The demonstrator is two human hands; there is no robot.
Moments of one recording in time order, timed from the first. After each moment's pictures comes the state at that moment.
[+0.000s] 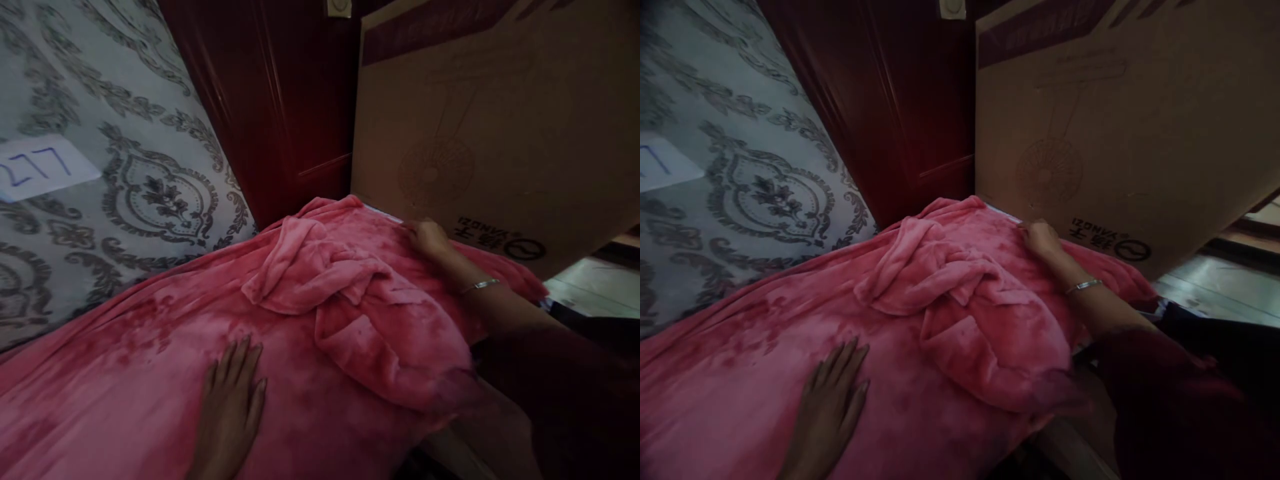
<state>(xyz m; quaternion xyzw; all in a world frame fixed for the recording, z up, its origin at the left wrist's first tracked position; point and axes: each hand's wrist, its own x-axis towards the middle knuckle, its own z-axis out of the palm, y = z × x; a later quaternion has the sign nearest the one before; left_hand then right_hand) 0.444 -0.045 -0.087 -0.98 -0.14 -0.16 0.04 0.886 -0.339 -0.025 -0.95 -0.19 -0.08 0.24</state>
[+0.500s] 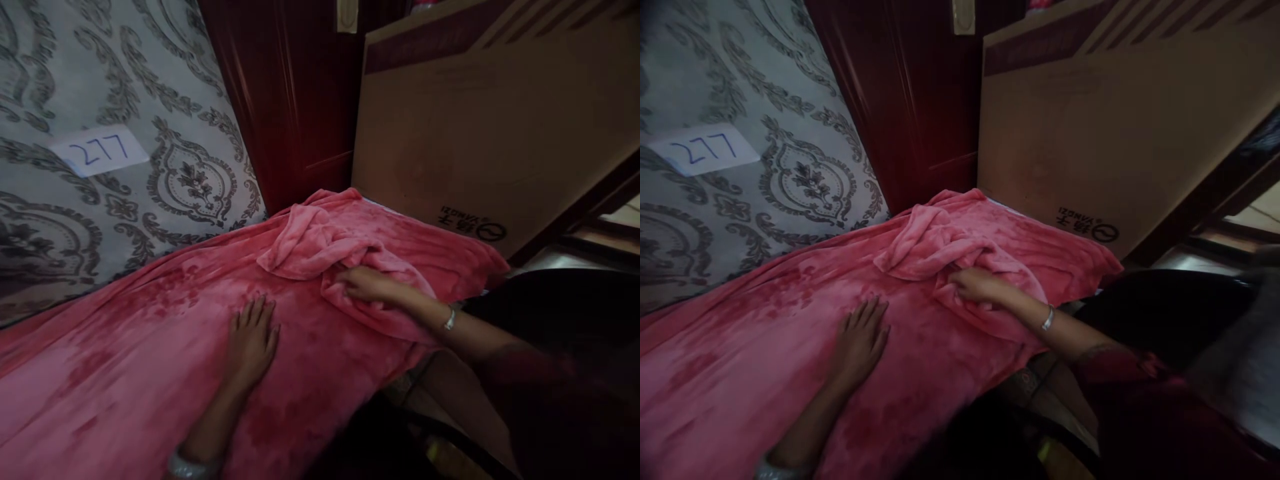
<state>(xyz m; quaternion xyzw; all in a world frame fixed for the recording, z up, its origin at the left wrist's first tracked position) 0.454 -0.062 -0.062 -0.98 -0.17 -0.09 0.01 0.700 -0.280 -0.016 -0.89 -0.36 0.06 0.27</state>
